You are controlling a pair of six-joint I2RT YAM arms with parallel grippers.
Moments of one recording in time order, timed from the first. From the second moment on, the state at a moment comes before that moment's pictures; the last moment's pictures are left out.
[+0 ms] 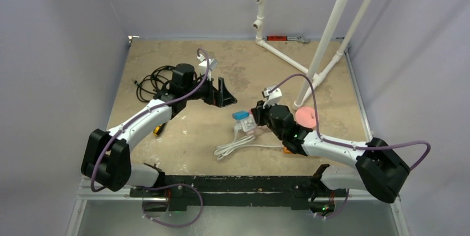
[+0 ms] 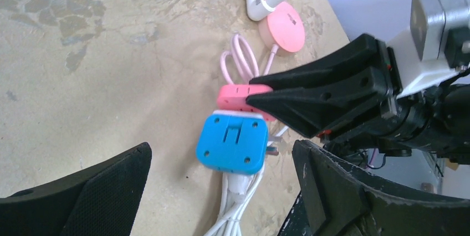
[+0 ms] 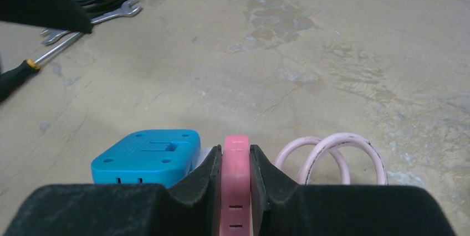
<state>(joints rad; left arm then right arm) -0.44 1.37 0.91 -0.03 0.60 -0.40 0.80 1.24 0.52 0.37 0.32 0.33</state>
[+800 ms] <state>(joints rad) -0.57 1.37 0.90 -0.08 0.63 -0.33 0.92 0.87 0.29 0.59 0.38 0.28</state>
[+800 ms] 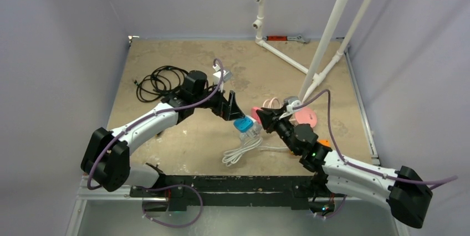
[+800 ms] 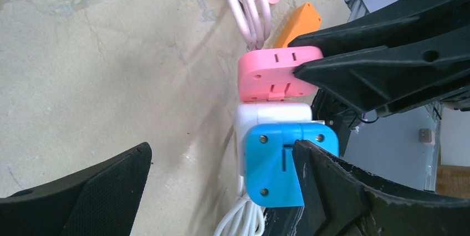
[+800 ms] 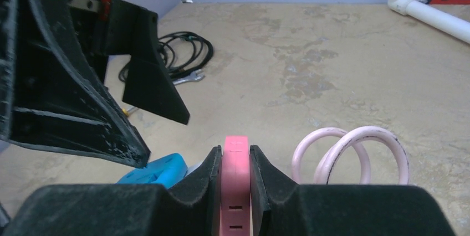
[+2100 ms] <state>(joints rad) -0.76 1.37 0.87 0.02 0.47 -0.28 0.92 0.86 0.28 0.59 0.38 0.30</state>
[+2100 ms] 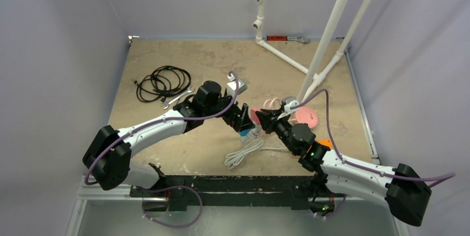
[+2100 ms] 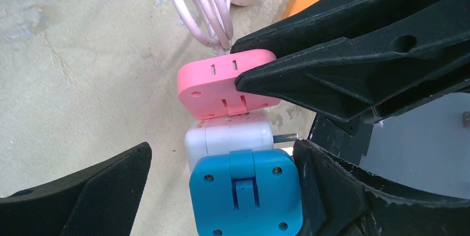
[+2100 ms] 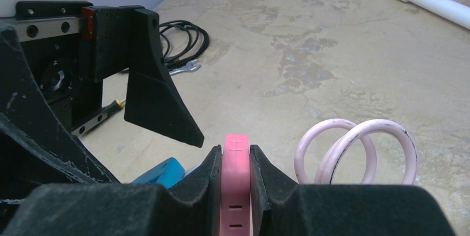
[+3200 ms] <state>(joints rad) -0.79 1.47 0.91 -0.05 0.46 -0.26 0.94 0.89 0.31 0.50 0.49 0.38</state>
